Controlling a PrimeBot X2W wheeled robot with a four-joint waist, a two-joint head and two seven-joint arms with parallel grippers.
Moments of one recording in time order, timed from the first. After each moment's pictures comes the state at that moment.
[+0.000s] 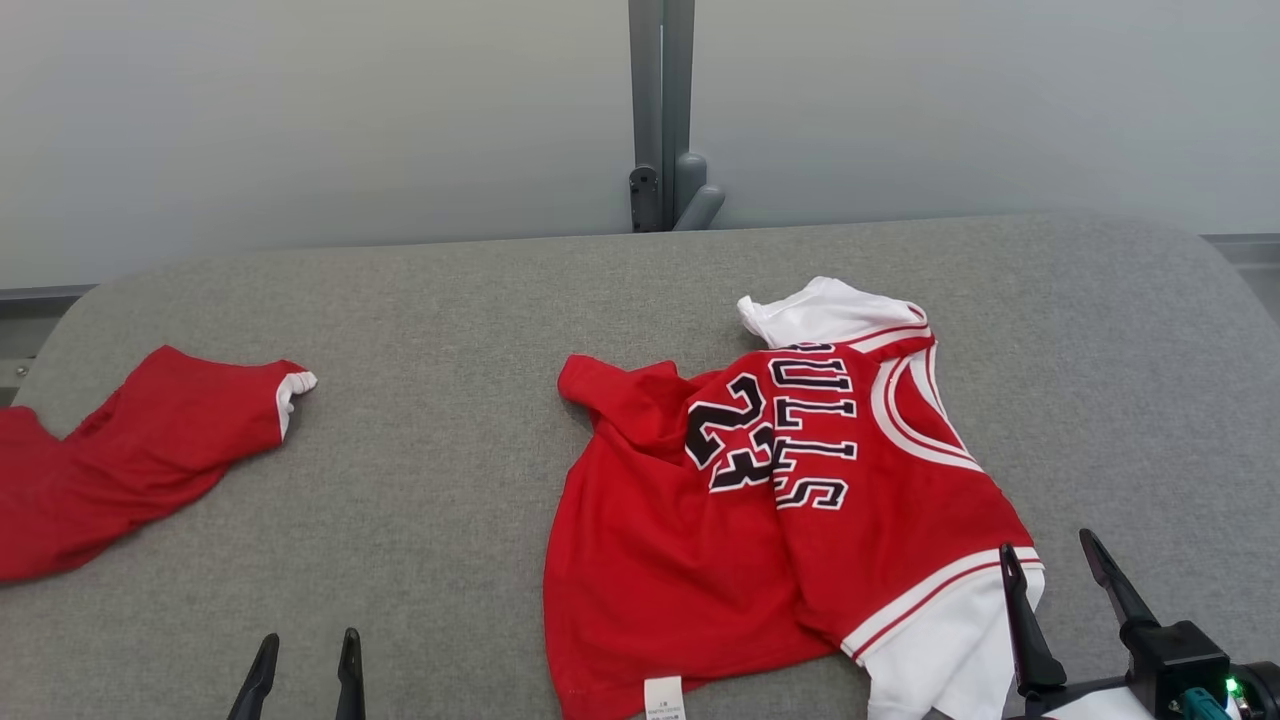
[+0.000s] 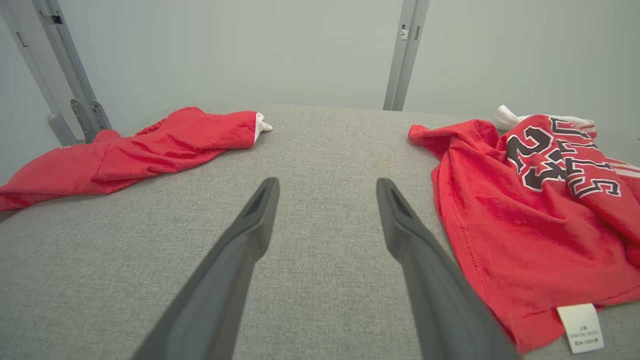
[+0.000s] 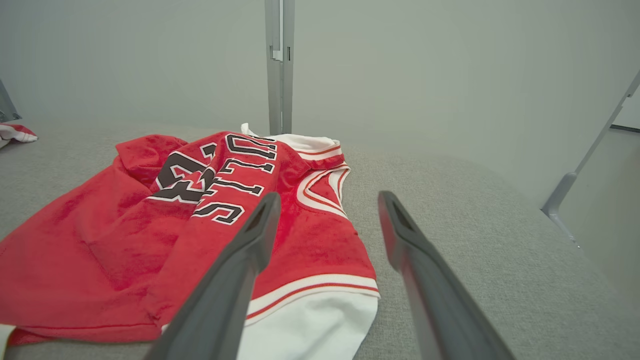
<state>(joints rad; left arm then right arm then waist) 0.25 0.08 0.03 0.10 -0.18 -0.13 -0.26 0.18 -0.05 -0.07 0.06 -0.05 0.13 -0.26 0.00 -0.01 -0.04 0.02</state>
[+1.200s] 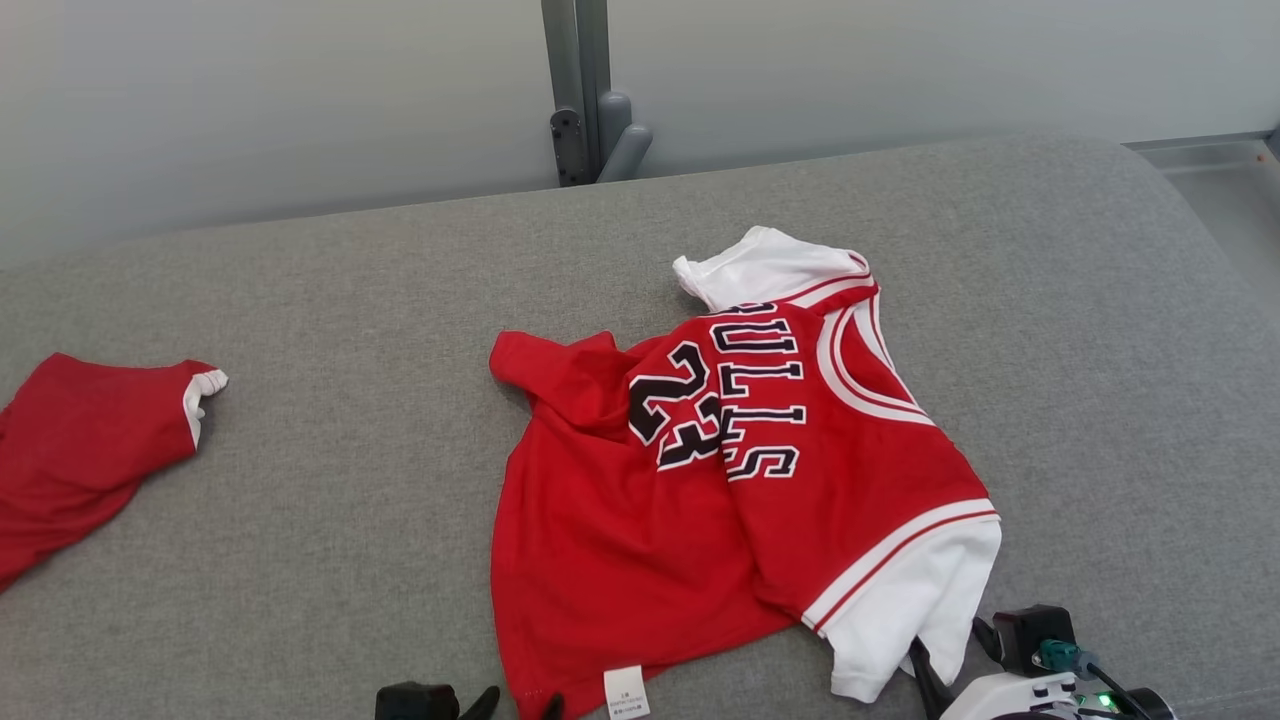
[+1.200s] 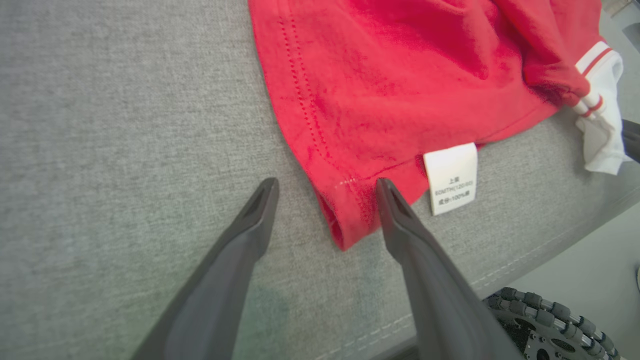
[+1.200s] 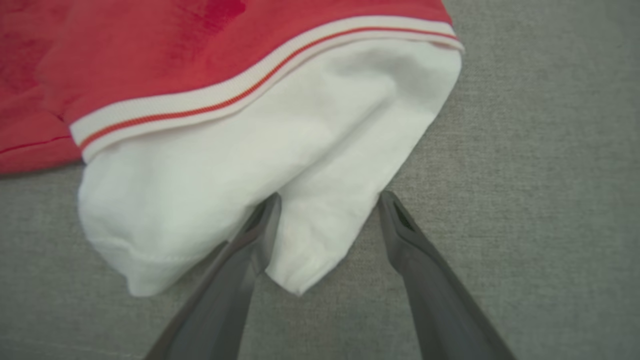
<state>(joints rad) 0.08 0.10 -0.36 0.39 -0.40 -0.13 0.03 0.02 -0.05 0.07 0.45 0.05 0.13 0.02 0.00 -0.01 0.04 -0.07</state>
